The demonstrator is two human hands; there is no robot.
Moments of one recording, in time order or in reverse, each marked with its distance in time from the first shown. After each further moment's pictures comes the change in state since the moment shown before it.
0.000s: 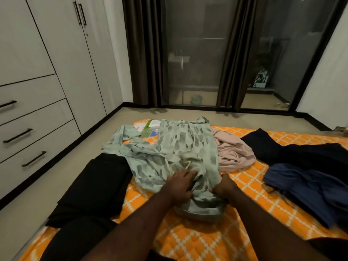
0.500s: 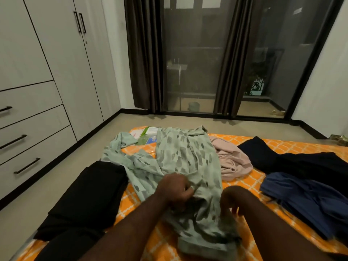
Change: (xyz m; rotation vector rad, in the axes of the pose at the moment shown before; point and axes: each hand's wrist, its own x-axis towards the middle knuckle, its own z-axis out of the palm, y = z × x) left_hand 0.009 0.003 -0.029 -0.052 0.260 0.141; right_hand -0.011 -0.028 -0.046 -0.780 -0.403 0.040
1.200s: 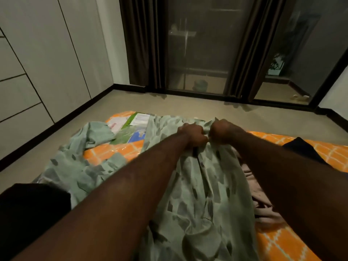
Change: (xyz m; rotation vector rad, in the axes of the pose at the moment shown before) left_hand 0.345 -0.136 0.051 -0.052 -0.209 -0.321; right_hand 0.272 -0.060 -0.241 -0.125 0.663 -0.255
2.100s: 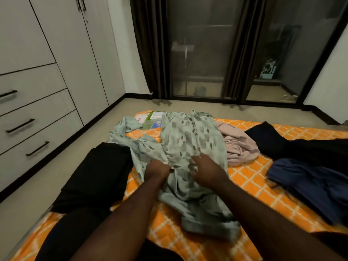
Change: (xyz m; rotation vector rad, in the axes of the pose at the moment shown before) left_hand -0.356 -0.036 0.036 -0.350 0.172 -0.656; right_hand -0.352 -0.108 0.049 0.331 0.088 -0.096
